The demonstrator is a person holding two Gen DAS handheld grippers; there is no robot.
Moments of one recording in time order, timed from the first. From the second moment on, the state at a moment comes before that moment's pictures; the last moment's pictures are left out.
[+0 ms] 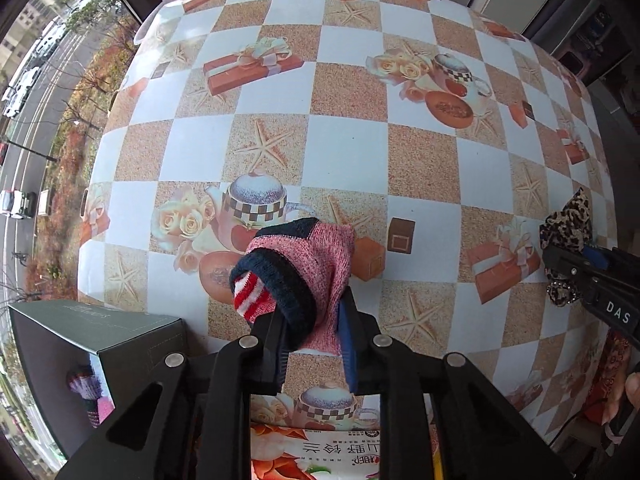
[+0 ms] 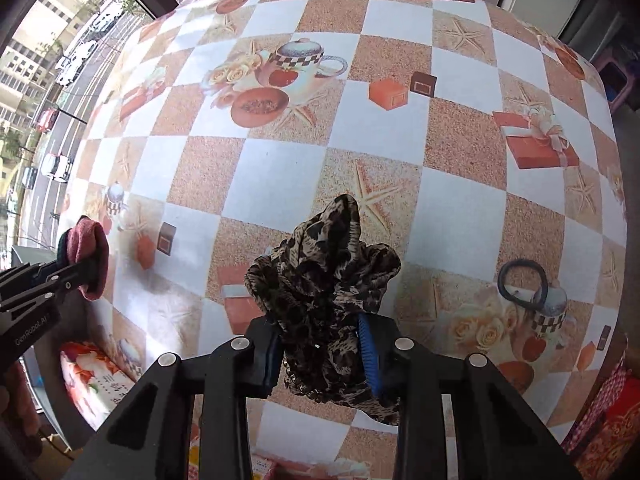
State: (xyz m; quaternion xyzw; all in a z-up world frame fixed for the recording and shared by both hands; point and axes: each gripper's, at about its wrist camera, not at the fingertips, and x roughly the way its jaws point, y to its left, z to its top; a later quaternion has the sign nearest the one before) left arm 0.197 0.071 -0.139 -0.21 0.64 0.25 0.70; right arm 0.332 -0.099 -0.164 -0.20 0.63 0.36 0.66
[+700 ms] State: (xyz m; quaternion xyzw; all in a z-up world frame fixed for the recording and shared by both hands) left arm 0.172 0.029 -0.069 -0.17 0.61 0.19 0.75; right arm 0.301 -0.147 -0.026 -0.11 0.59 0.39 0.69
